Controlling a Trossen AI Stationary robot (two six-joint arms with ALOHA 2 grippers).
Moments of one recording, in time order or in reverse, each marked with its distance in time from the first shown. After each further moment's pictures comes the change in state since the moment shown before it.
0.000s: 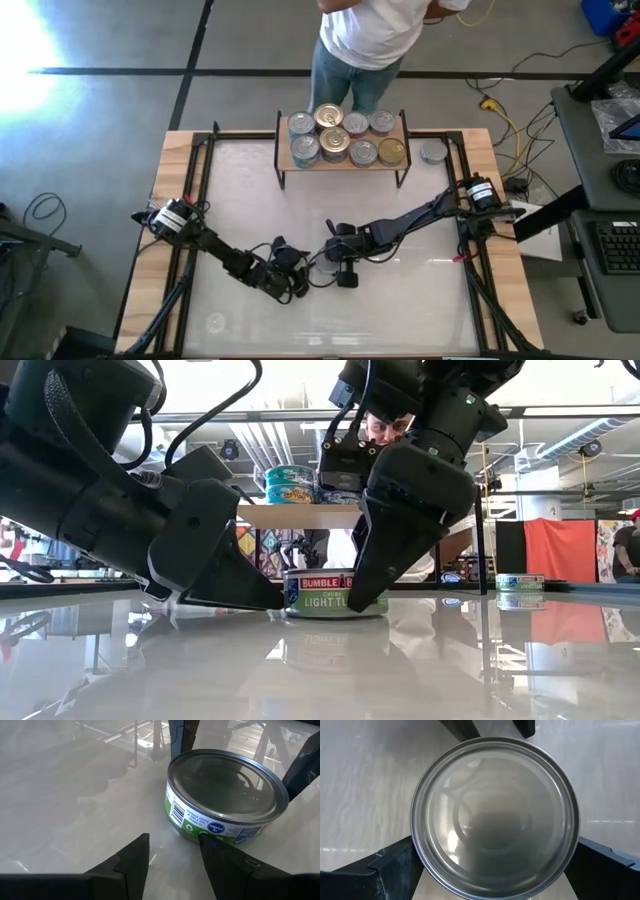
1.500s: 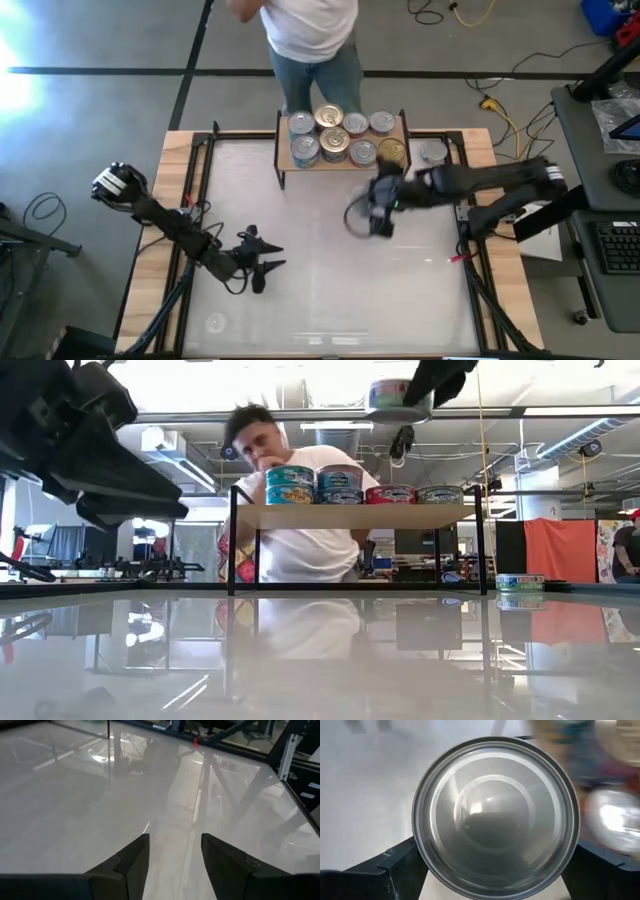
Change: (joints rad) left arm -0.125 -0.609 -0.382 -0.032 0.070 0.124; right arm -0.136 -0.562 0.217 -0.718 0.313 -0.081
